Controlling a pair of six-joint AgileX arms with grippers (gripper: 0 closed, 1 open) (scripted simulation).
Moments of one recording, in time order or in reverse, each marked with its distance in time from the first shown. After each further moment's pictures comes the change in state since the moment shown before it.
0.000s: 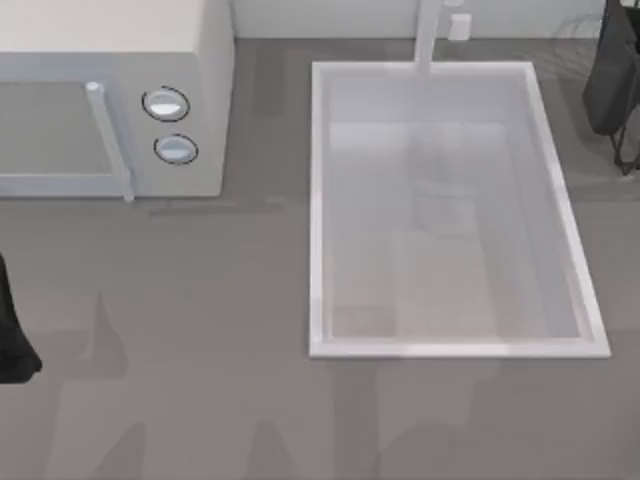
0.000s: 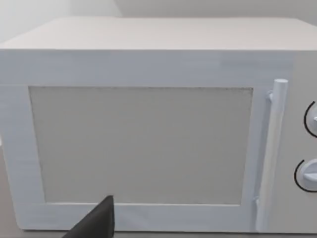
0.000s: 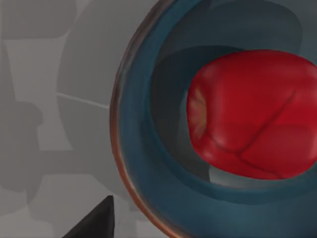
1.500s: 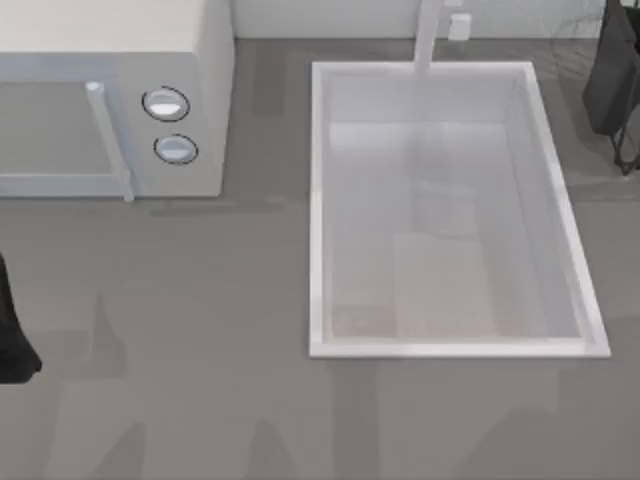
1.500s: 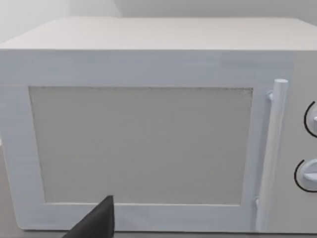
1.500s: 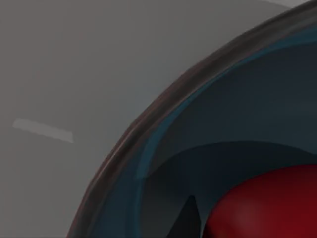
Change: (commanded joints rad) left arm 0.000 0.000 0.000 0.000 0.000 0.000; right arm 0.003 0.202 -0.251 0.453 0.000 0.007
